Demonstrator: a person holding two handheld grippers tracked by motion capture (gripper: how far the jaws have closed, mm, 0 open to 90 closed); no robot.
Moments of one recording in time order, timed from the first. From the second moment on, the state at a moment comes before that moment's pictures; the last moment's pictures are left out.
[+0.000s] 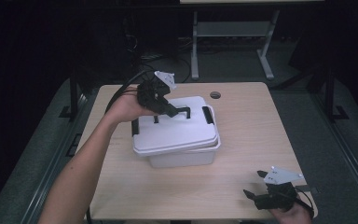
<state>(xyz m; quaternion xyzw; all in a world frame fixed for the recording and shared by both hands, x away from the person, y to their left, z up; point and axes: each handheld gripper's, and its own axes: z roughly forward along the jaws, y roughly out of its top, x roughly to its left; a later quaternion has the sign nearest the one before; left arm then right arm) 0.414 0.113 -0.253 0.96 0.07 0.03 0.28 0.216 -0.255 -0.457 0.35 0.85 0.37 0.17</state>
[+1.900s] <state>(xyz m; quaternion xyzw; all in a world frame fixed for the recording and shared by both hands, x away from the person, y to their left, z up) 0.431 0.098 -0.277 0.96 0.06 0.00 0.27 0.217 -0.255 -0.458 0.34 0.85 0.36 0.17</state>
